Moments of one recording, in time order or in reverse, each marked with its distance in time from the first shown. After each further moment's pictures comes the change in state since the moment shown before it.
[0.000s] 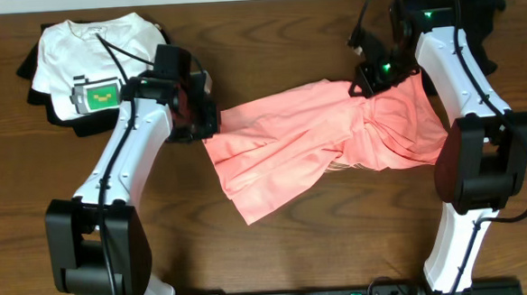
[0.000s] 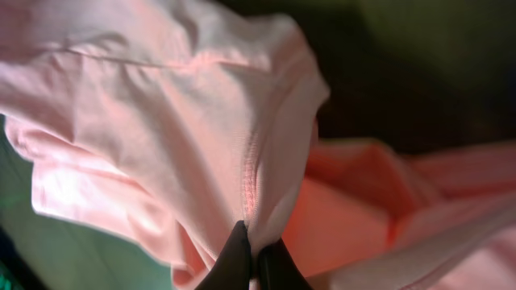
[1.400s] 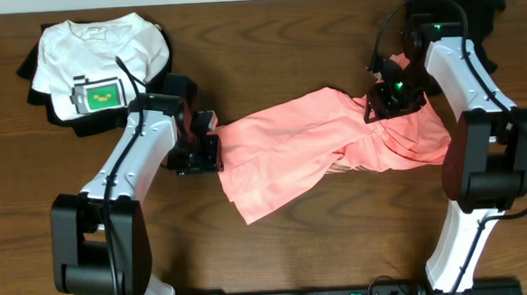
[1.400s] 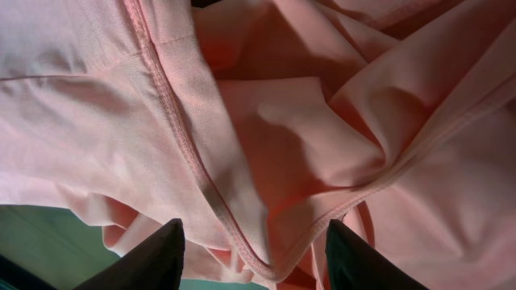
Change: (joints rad) left arm -0.001 -0.002 -0.139 -0.095 0.005 0.089; right arm -0.061 0.000 -0.126 -0.031 0.160 0.084
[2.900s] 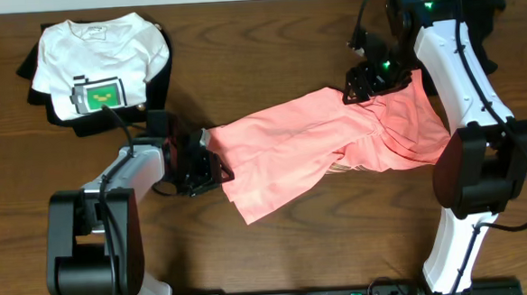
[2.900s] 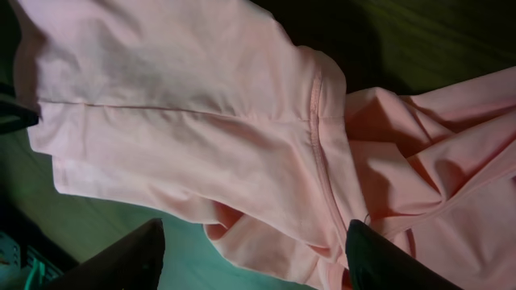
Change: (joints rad) left arm 0.127 -0.005 -0.369 0.472 0.372 -0.116; right arm 0.096 -0.027 0.218 -0.125 -0.084 0.003
